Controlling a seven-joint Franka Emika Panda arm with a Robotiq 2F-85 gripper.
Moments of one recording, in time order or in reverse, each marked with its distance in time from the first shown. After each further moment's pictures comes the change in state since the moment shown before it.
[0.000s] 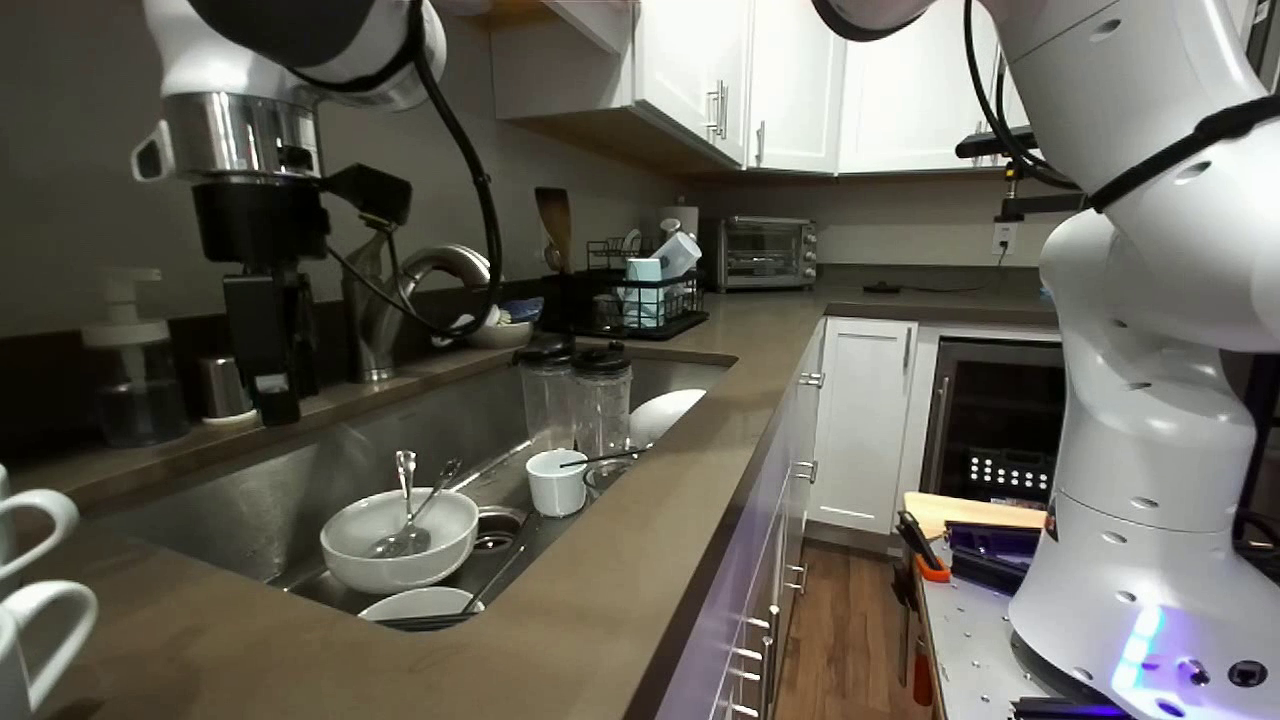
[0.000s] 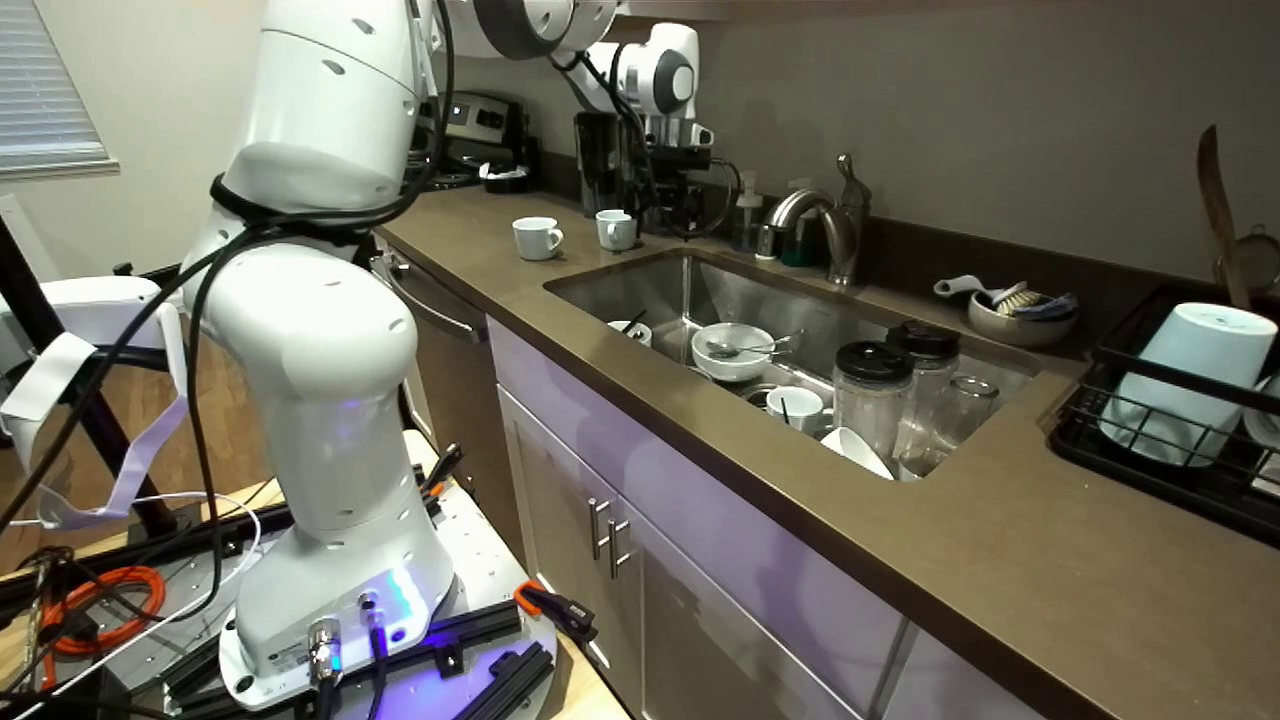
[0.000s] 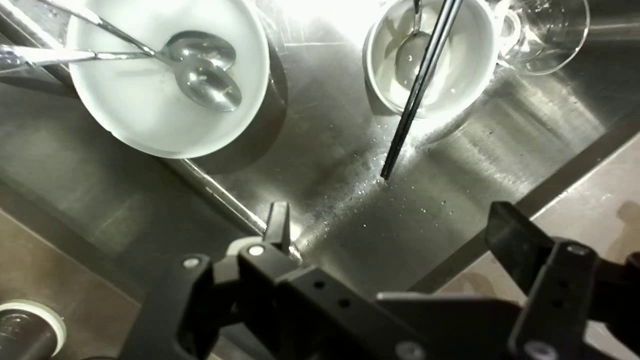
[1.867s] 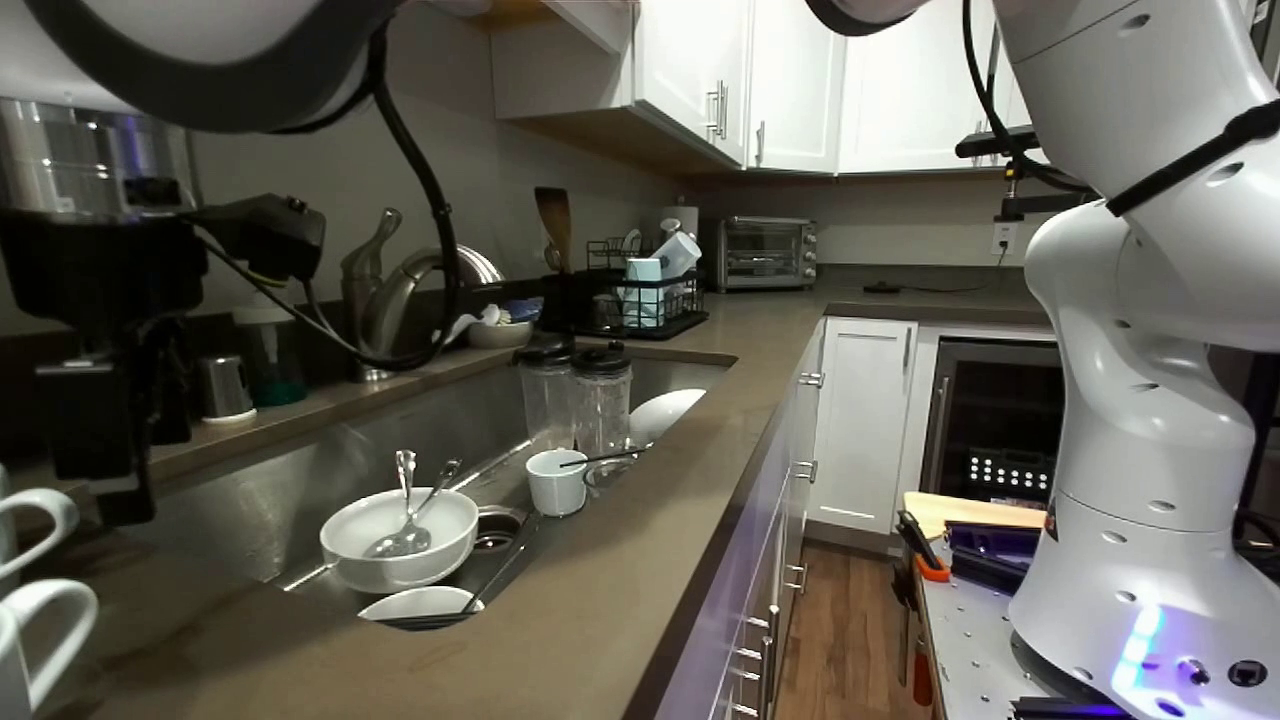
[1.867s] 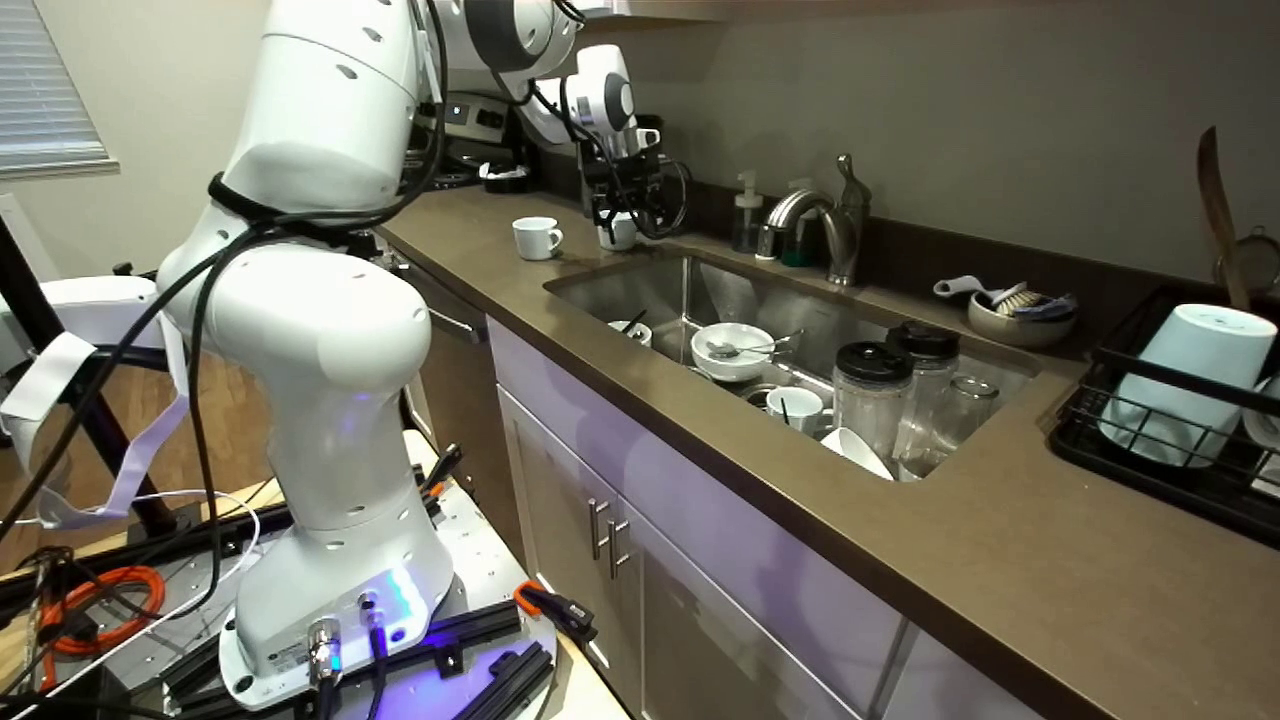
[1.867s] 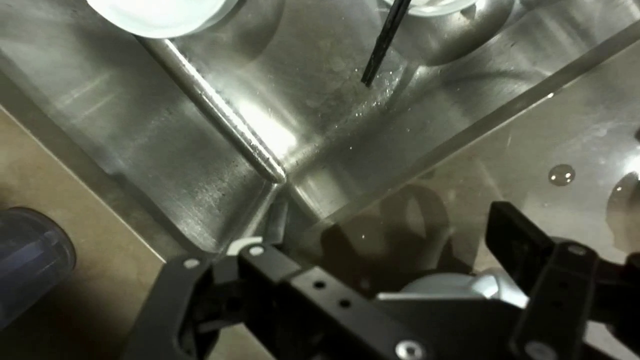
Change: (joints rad) arm 0.173 0.040 -0.015 -0.029 -0.230 0.219 0.201
